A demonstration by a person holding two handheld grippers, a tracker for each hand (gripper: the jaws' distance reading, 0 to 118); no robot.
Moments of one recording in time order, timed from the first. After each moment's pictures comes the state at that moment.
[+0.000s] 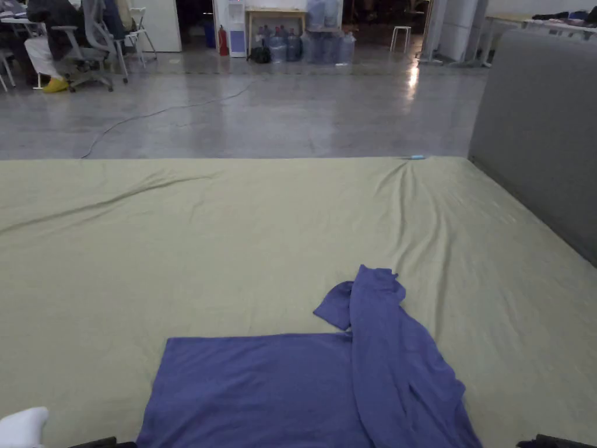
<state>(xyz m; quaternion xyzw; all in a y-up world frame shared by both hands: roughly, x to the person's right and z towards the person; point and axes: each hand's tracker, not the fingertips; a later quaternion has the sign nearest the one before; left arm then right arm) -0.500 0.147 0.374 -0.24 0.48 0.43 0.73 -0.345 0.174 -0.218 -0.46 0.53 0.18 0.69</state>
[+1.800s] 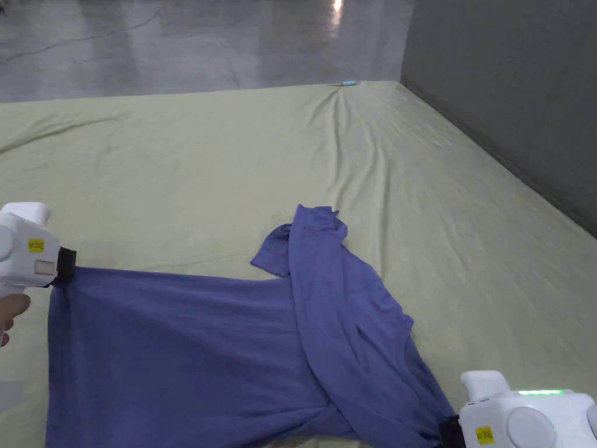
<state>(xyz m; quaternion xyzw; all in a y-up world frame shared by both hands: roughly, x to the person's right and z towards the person) -0.758 0.163 0.266 -0.37 0.52 0.26 0.73 -0.407 0.062 -0.189 -0.49 0.49 0.32 0.65</state>
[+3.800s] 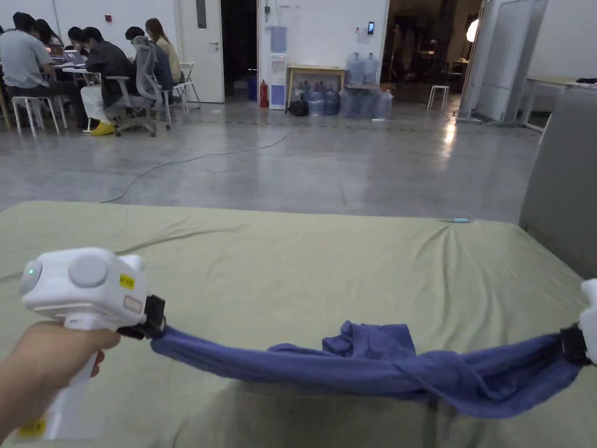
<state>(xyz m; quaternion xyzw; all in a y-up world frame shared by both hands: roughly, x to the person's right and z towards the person) -0.823 0.181 0.294 -0.31 0.50 0.37 0.72 -0.647 0.212 -0.314 -0.29 0.54 0.31 0.73</state>
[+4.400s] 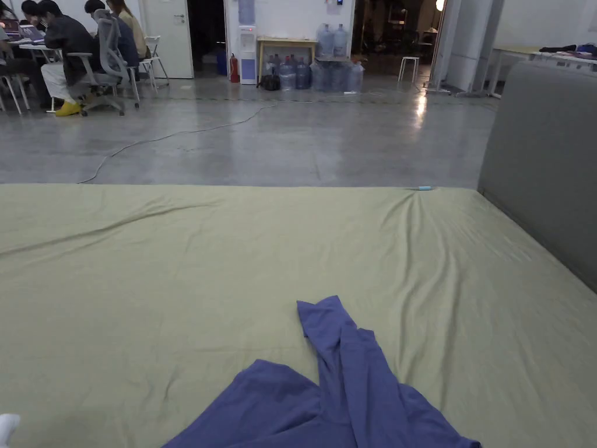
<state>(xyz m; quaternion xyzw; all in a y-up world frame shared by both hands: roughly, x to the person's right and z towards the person) -0.610 0.104 0.404 -0.31 0.44 0.48 0.70 -0.384 0.108 -0.284 -0.42 0.54 0.29 0.67</state>
